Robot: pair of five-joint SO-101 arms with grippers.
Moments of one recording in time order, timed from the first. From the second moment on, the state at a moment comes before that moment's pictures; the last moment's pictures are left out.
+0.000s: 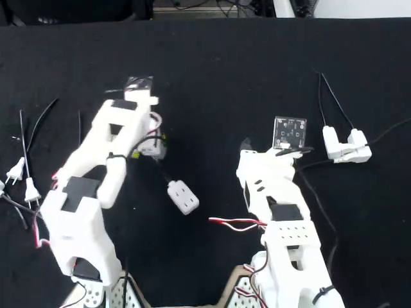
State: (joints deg) left arm 3.1 17.7 11.4 63.5 7.3; right arm -2.6 -53.5 84.5 11.6 -7.9
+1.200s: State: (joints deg) left arm 18.3 -21.6 49.1 51.1 -21.9; right arm 1.2 -53.5 84.5 11.6 -7.9
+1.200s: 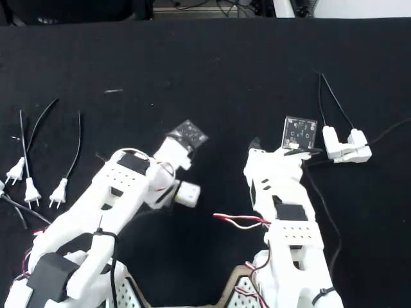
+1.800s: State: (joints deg) left arm 18.5 -10.7 41.6 48.2 -13.6; right arm 1.2 -53.5 84.5 11.6 -7.9
